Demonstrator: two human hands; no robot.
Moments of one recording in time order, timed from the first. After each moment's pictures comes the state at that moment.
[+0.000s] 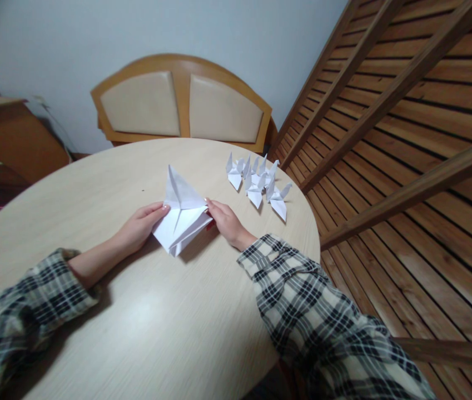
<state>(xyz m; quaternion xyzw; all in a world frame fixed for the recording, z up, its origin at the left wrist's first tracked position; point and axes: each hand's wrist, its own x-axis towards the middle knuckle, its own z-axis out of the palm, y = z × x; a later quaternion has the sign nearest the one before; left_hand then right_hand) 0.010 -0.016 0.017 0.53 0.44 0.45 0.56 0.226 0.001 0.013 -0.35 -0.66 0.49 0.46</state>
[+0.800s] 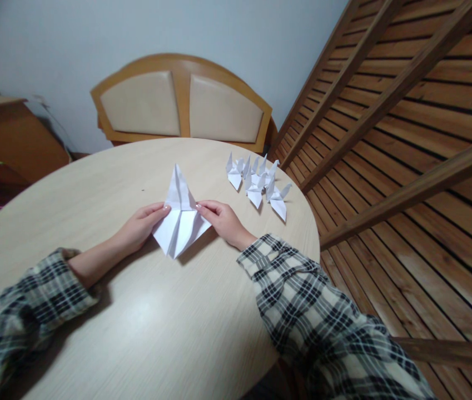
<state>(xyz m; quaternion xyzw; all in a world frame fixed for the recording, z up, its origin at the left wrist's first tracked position) 0.011 -0.018 0.020 0.53 0.44 0.45 0.58 0.223 -0.001 0.018 -0.35 -0.67 0.48 0.45</state>
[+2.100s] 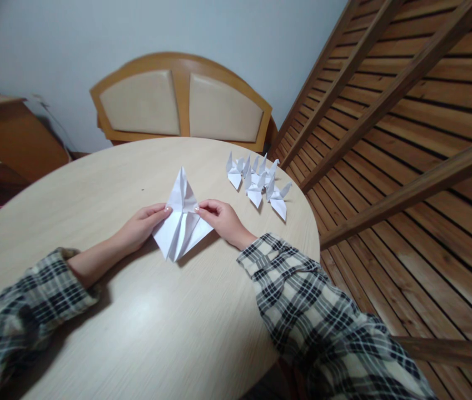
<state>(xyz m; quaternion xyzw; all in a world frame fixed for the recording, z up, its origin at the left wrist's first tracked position) 0.011 -0.020 0.023 0.54 0.44 0.42 0.58 0.223 -0.004 0.020 -0.36 -0.67 0.46 0.45</state>
